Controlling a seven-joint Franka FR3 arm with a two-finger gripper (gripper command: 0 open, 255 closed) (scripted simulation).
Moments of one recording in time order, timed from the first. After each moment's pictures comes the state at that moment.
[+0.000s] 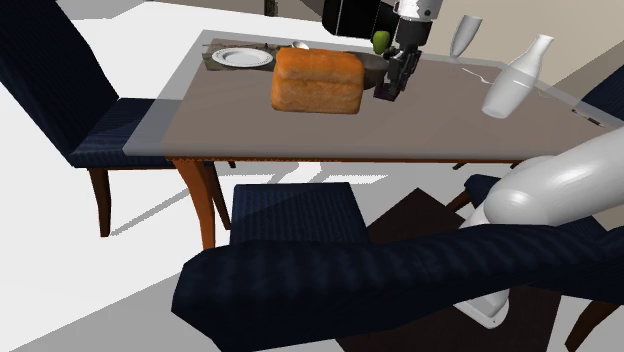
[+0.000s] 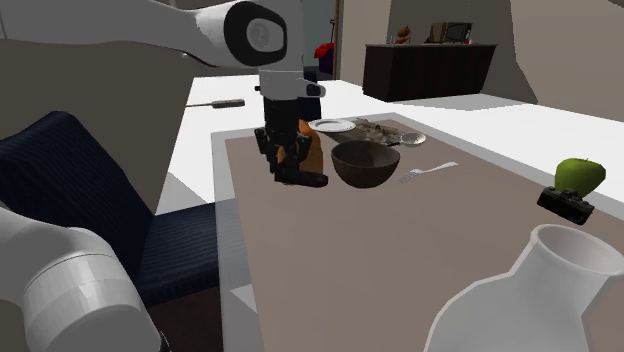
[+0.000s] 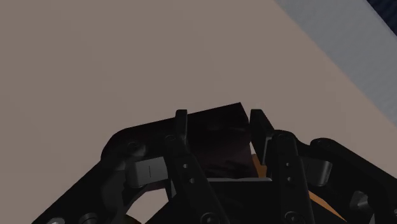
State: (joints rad) arm -0.08 -0.47 -0.03 -2.24 -0.04 1.69 -0.23
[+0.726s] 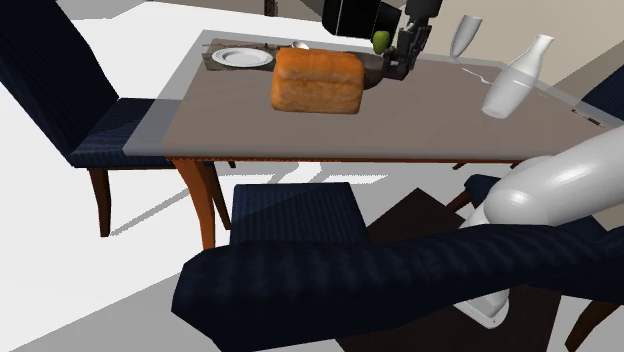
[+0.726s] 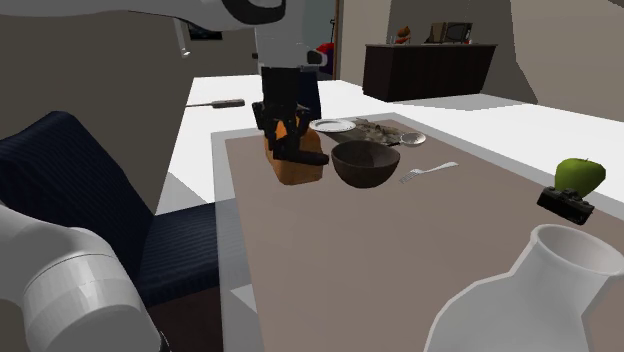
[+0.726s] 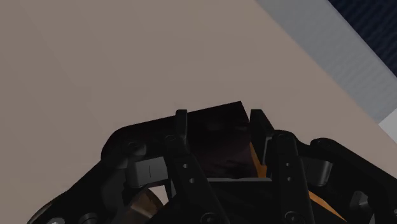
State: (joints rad) arm -0.08 -0.45 -0.03 -2.07 -0.04 1.54 -0.24
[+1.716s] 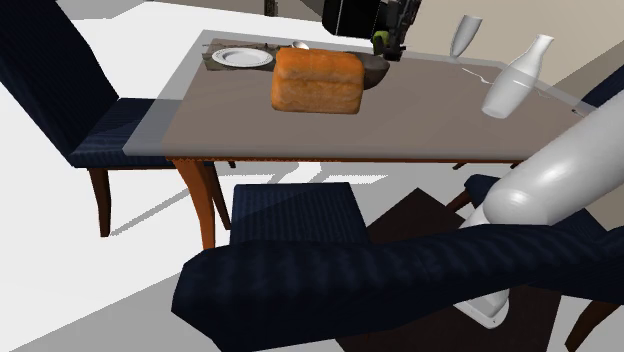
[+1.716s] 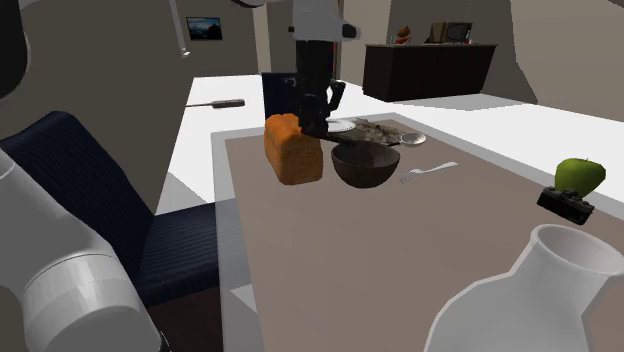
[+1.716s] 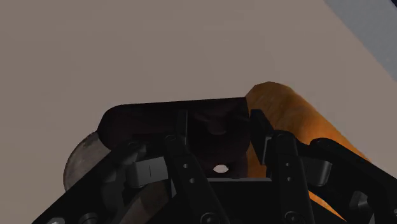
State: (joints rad) arm -0.10 -0.20 -0.06 -1.72 -0.05 1.44 -0.29
